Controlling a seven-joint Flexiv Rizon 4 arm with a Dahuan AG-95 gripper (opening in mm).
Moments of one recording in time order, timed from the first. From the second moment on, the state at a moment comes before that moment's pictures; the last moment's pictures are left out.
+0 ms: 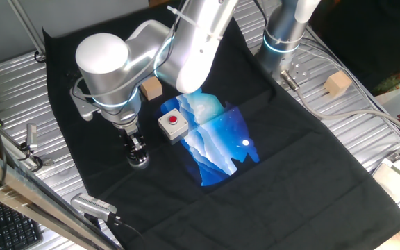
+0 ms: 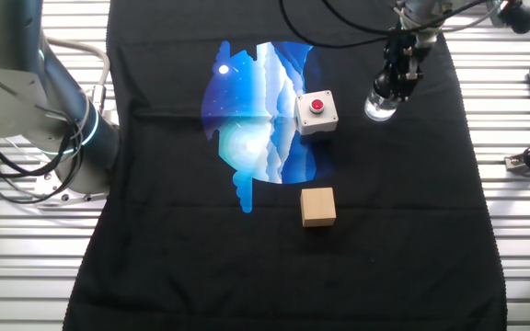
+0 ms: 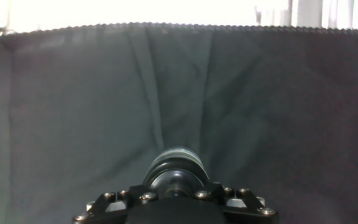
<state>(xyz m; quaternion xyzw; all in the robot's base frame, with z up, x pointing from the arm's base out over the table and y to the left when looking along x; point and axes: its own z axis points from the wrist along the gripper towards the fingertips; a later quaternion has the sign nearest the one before) 0.609 0.123 0.096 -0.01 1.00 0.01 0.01</state>
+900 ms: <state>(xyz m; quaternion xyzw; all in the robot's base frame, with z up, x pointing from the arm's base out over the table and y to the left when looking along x) 0.611 0.120 0.096 0.05 1.00 0.01 0.03</state>
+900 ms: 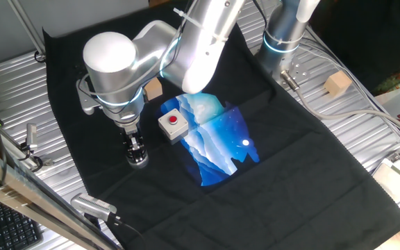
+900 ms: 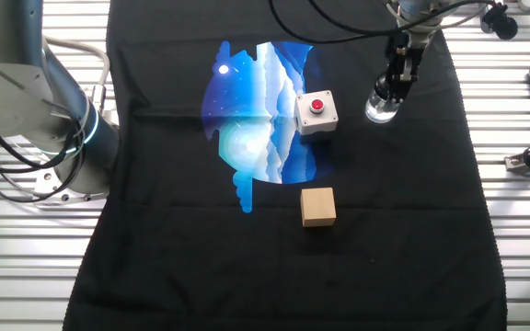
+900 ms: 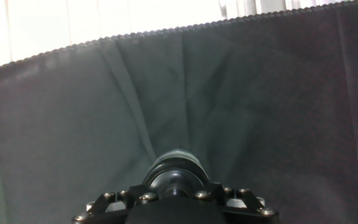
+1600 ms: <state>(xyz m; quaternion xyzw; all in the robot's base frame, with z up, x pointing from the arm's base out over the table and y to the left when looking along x) 0.613 0.120 0.096 0.05 1.00 0.01 0.03</state>
